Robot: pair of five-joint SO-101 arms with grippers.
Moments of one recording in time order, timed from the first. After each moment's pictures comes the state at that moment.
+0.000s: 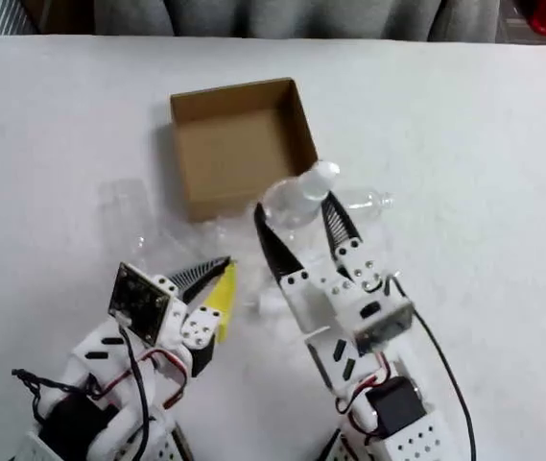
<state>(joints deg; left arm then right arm) 30.8 -104.2 74.8 58.7 7.4 -30.9 -99.8 86.7 4.0 7.7</state>
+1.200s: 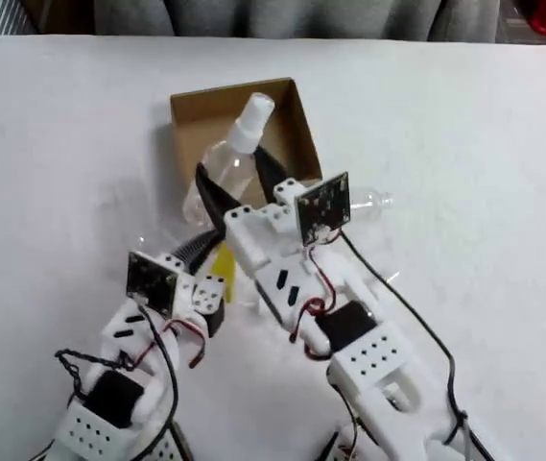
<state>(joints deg) 22.5 -103.8 97.1 28.4 7.5 -35.5 -50.5 64.0 -4.1 -6.6</state>
